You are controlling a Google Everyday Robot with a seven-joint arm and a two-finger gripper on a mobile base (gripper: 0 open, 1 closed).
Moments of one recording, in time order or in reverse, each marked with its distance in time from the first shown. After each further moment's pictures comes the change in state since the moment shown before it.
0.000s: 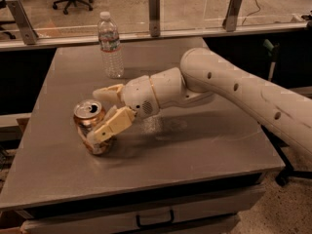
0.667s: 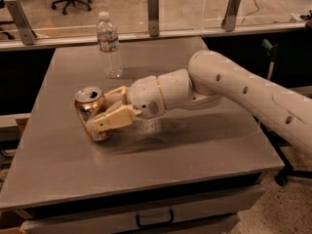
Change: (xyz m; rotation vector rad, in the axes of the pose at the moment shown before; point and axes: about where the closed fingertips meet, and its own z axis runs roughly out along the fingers) arm -0.002 0.002 -0.014 0.033 -0.033 0.025
